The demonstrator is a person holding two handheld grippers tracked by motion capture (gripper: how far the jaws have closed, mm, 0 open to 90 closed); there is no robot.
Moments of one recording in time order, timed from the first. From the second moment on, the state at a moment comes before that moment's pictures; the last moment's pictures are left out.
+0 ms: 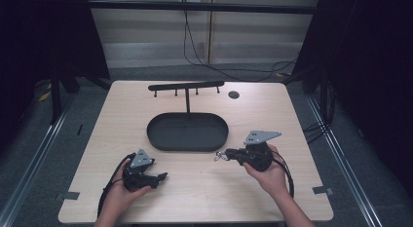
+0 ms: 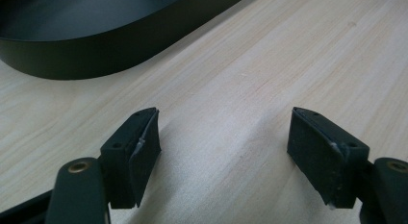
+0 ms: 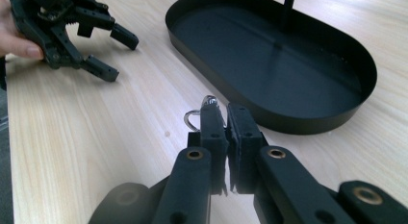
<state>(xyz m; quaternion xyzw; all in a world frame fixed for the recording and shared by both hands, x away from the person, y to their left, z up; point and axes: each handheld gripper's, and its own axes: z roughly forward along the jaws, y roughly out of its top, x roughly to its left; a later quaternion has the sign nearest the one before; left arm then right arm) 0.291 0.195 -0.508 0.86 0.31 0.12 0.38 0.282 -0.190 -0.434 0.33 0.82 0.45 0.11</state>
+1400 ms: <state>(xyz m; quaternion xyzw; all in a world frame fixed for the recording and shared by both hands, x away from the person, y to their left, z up) 0.291 0.193 -0.508 0.87 0.30 0.12 0.38 0.322 -0.160 -0.403 0.33 0.81 0.48 0.13</state>
